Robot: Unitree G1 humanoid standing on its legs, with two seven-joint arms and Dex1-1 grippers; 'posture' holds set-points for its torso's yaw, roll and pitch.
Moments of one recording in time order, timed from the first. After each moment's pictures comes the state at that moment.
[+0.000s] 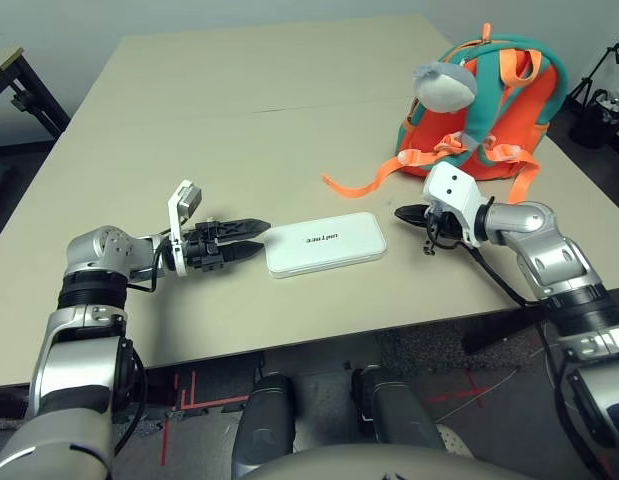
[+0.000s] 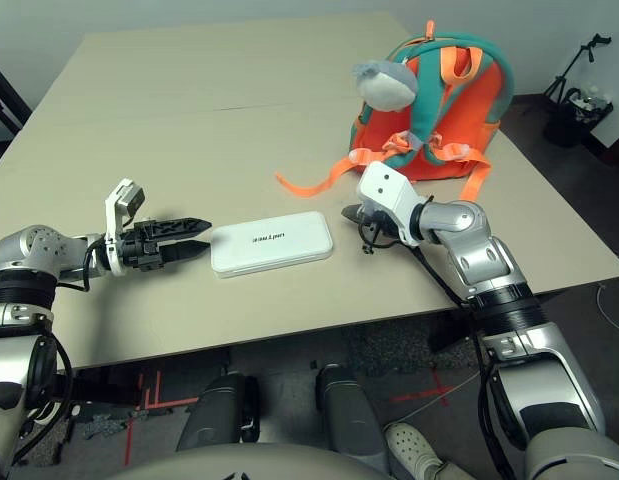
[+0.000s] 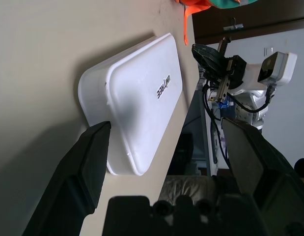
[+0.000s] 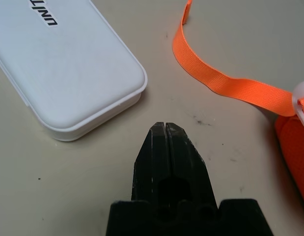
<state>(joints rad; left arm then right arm) -0.65 0.63 0.09 0.68 -0.74 1.36 -1.08 -0.52 -0.61 0.19 0.21 0.02 0.21 0.93</state>
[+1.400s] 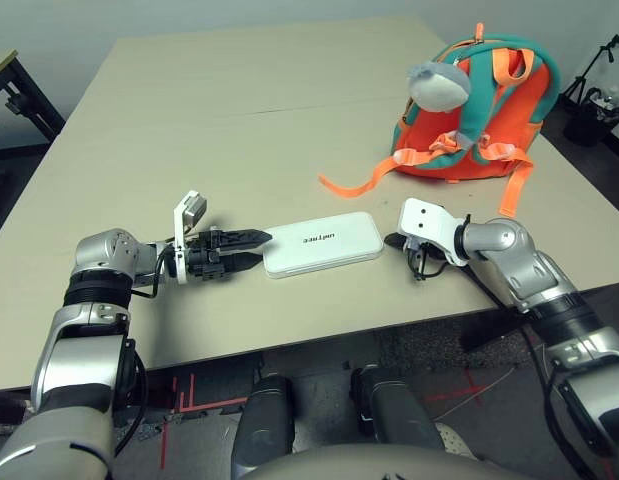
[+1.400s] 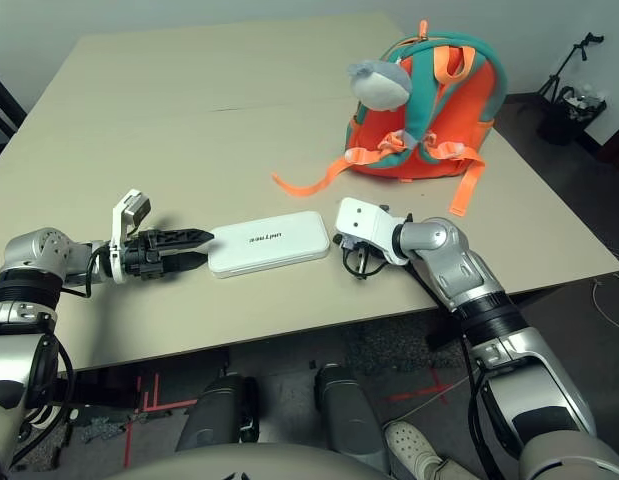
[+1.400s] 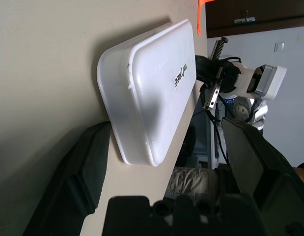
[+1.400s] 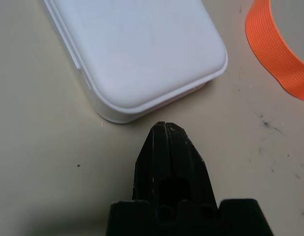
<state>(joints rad) -0.65 0.63 0.06 0.72 -0.66 1.36 -1.11 -0.53 -0.54 0.31 0.29 -0.14 0.09 0.96</state>
